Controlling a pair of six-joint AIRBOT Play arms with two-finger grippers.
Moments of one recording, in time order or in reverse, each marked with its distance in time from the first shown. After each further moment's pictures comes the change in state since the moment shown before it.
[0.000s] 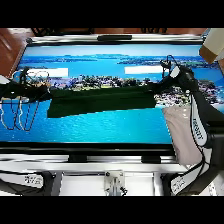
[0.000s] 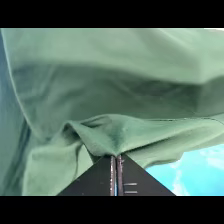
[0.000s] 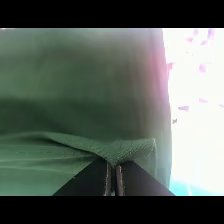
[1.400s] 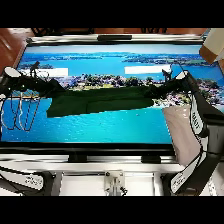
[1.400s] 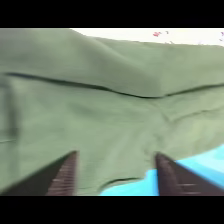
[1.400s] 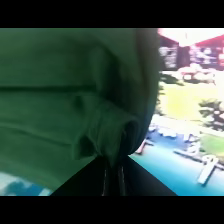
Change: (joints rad) left arm -0.132 -0.028 0.089 -0.027 0.002 -0.085; right arm -0.124 -0.149 0.058 0.397 0.177 -0.141
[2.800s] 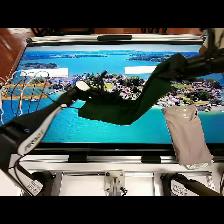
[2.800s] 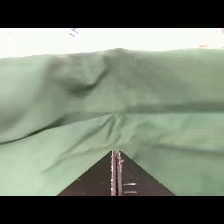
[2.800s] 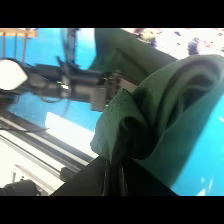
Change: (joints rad) left arm -0.606 -0.144 0.026 -0.423 0.301 0.103; right arm 0.076 0.700 0.001 0.055 0.272 0.201
